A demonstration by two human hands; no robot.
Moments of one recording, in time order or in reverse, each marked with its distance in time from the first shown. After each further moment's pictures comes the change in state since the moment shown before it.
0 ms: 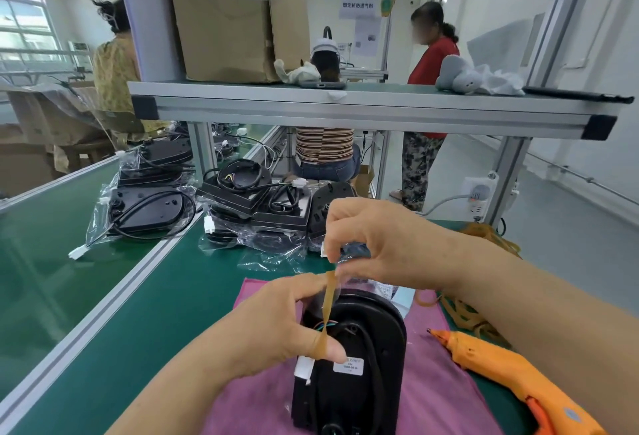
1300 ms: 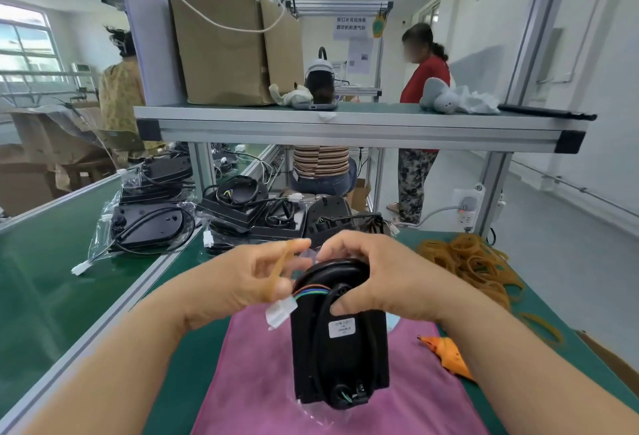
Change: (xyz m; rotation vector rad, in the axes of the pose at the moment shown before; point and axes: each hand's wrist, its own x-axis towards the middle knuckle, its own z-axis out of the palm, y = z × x) left_hand 0.001 0.010 -0.055 -0.251 -0.124 0.018; right_hand -0.027 -0.015 0.014 0.679 0.048 0.481
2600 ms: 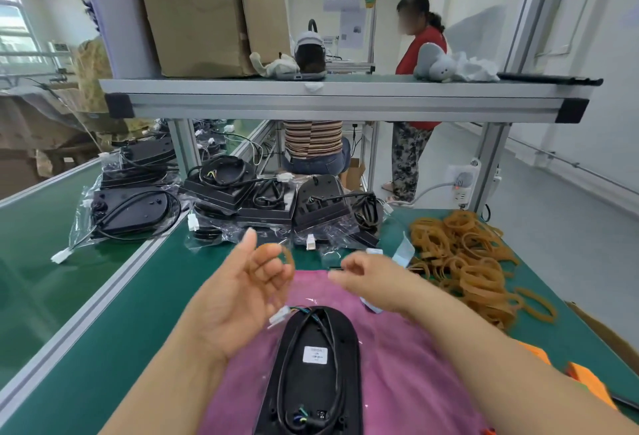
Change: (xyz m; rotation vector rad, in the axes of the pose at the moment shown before) left_hand 0.025 -0.041 0.048 -1.029 0.474 -0.121; right_hand 0.030 0.093 0.026 -0.189 0.097 0.368
